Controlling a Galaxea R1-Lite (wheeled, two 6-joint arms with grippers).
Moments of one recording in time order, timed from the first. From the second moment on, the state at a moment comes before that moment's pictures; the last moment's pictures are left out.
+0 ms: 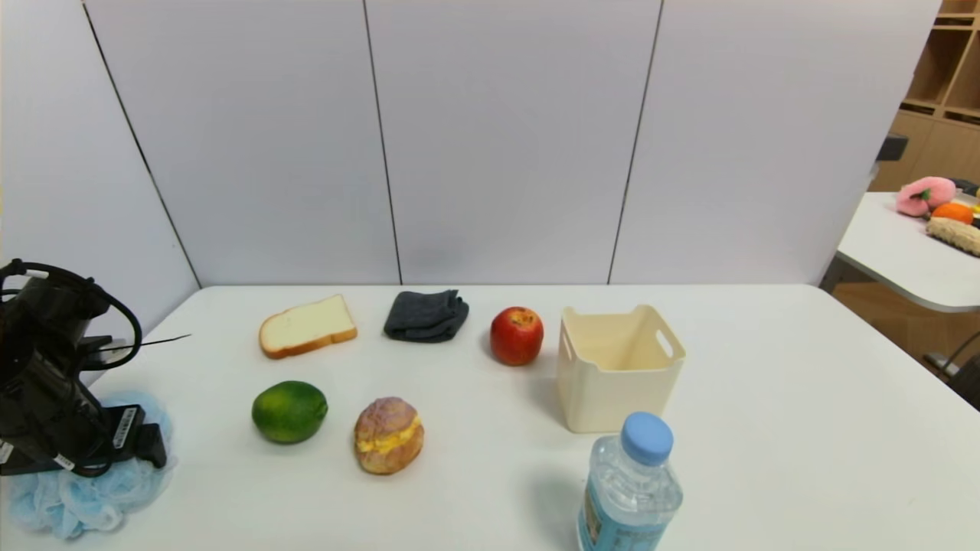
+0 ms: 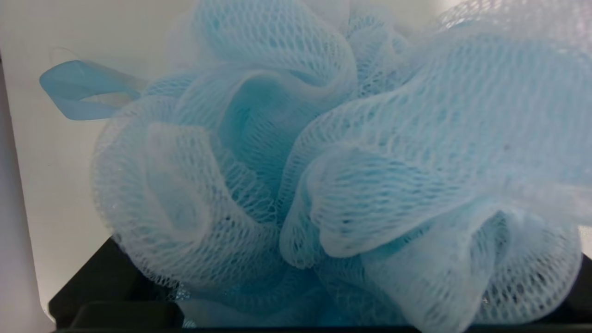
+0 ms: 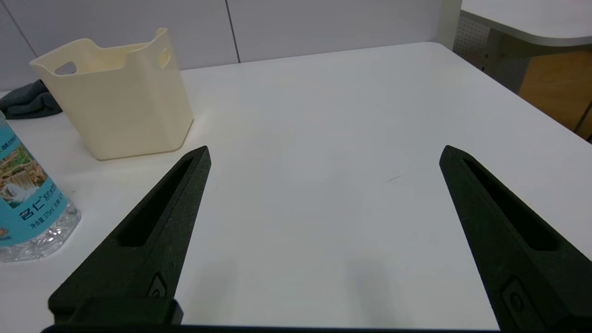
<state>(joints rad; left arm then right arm) 0.29 1.73 -0.96 0.52 0.12 -0.01 0.00 0.00 0.00 -0.02 -0.05 0.09</state>
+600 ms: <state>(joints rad) 0.29 1.77 -0.89 0.31 0.11 -0.01 0.00 0.00 0.00 -0.02 -0.05 0.09</state>
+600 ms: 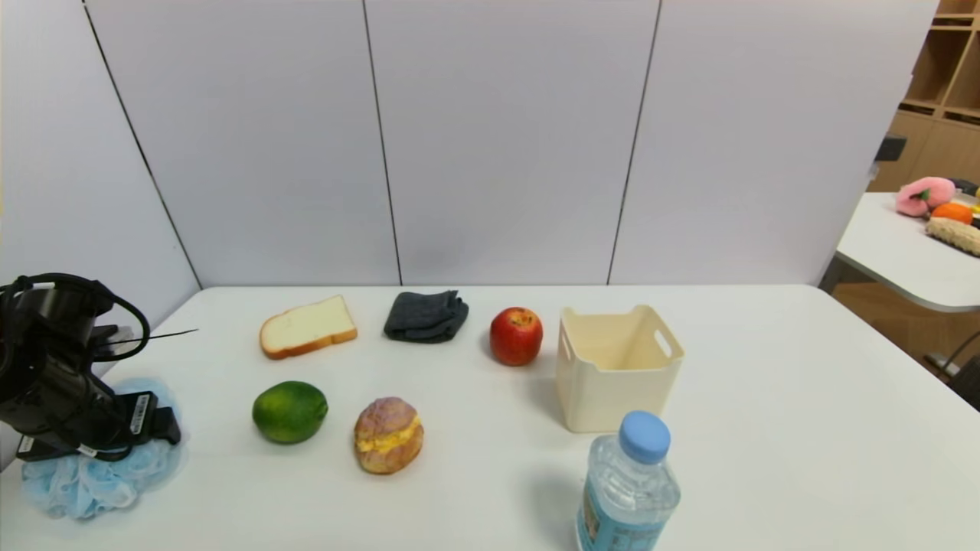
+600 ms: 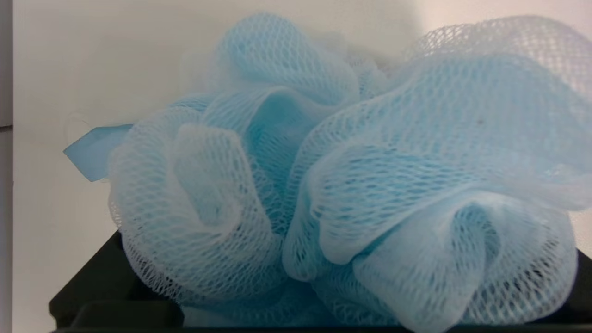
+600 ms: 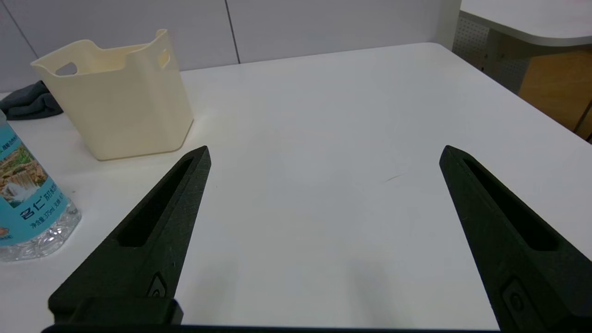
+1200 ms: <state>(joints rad) 0.28 1.76 -0.91 0.32 0.11 0.00 0.00 0.00 0.00 -0.02 -0.05 0.09</state>
